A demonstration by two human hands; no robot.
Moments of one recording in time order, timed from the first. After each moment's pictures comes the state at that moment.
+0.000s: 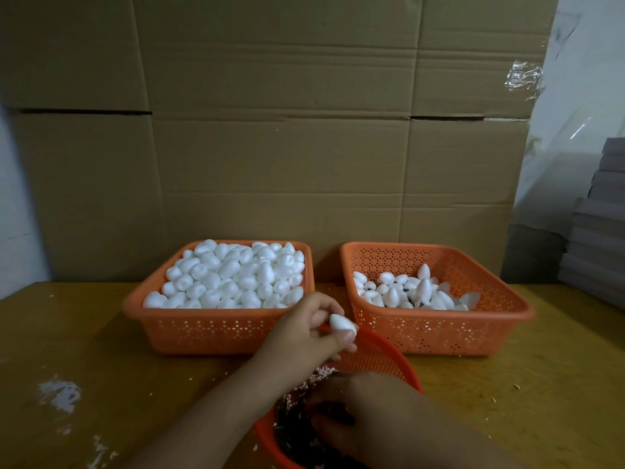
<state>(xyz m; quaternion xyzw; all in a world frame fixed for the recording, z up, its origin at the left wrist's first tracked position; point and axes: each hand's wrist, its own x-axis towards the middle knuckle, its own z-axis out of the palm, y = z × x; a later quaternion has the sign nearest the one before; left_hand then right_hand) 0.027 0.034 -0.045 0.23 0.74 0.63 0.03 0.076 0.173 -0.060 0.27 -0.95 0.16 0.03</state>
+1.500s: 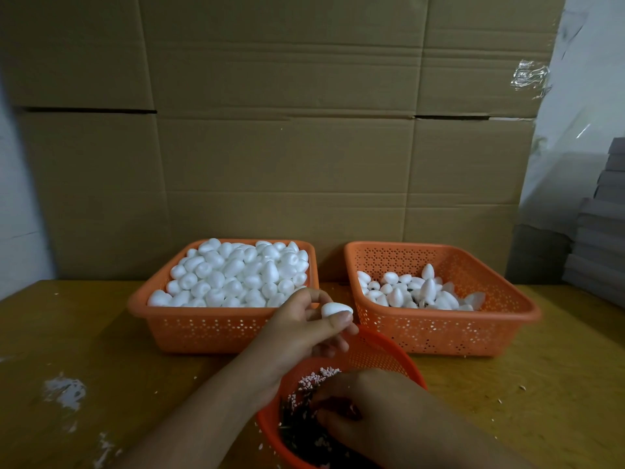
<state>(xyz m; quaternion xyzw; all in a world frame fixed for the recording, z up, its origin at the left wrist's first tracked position) 0.018 0.023 -0.044 0.19 0.67 0.71 0.10 0.074 0.174 -0.059 0.26 -0.95 0.18 0.02</state>
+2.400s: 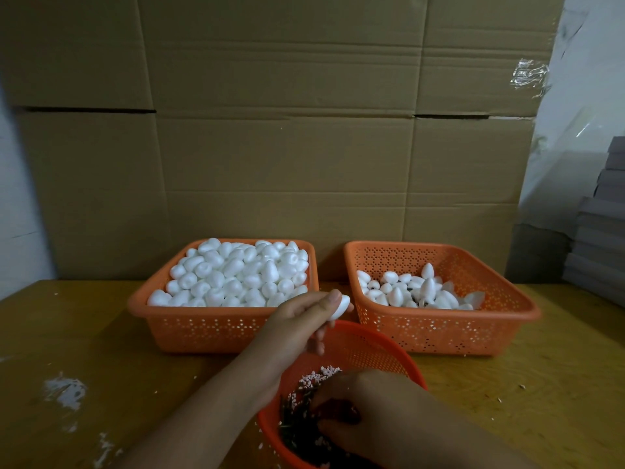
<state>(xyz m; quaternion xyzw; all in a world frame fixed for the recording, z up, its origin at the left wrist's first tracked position) 0.016 0.024 -0.044 0.18 0.68 0.71 0.05 0.073 0.175 -0.058 0.26 -0.95 0.18 0.00</state>
